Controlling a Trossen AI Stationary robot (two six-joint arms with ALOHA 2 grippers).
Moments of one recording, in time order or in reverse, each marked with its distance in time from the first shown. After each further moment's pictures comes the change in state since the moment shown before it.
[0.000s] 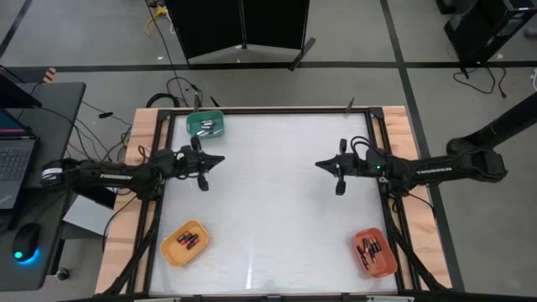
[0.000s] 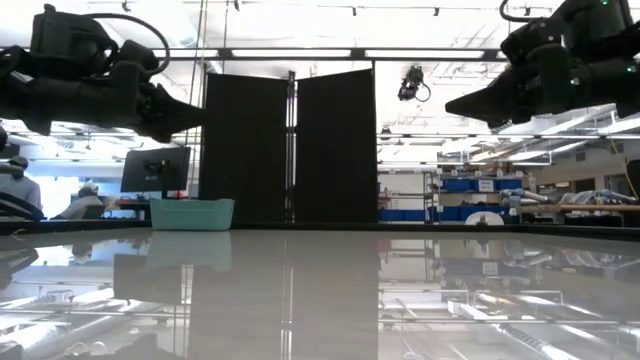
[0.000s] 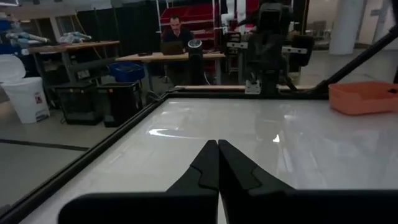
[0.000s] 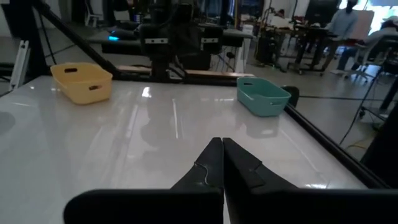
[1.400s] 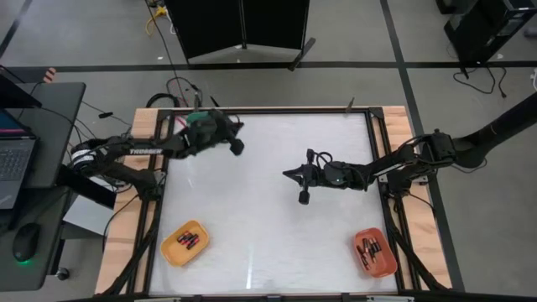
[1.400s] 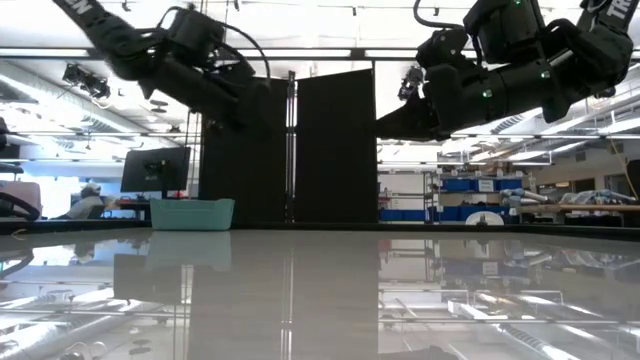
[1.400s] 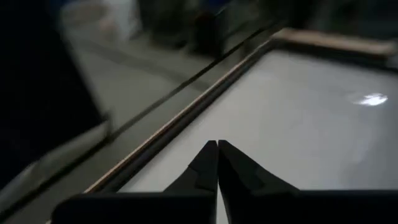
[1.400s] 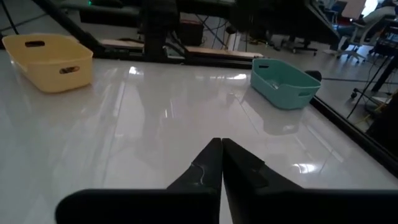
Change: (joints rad) left arm 0.170 0.485 0.611 -0.460 -0.261 -0.074; right arm 0.180 0.746 0.321 0.320 0.247 0.018
